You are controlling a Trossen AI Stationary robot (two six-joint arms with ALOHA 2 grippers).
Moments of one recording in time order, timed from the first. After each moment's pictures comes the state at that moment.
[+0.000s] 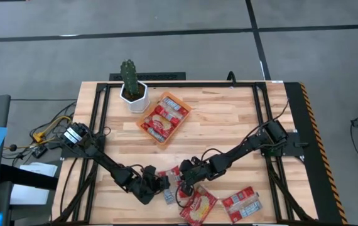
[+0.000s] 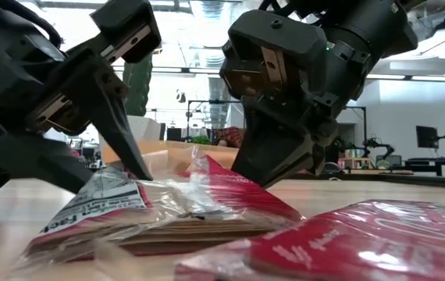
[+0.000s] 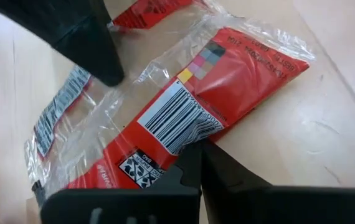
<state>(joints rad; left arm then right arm) -0.64 1.91 0.89 0.23 -0.60 -2.08 0.42 2.03 1.17 0.02 0.17 0.80</state>
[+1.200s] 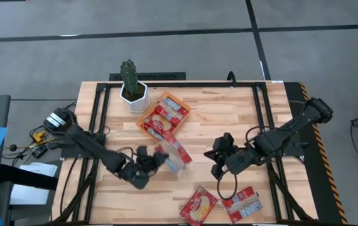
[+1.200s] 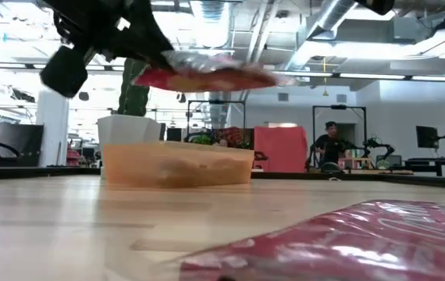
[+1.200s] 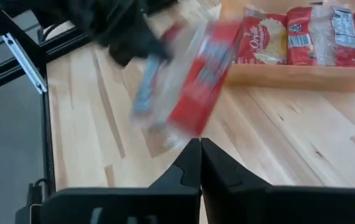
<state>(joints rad) -0.57 1.59 0.89 0.09 -1.01 -1.98 0.53 1.36 1.17 -0.58 0.57 0.84</state>
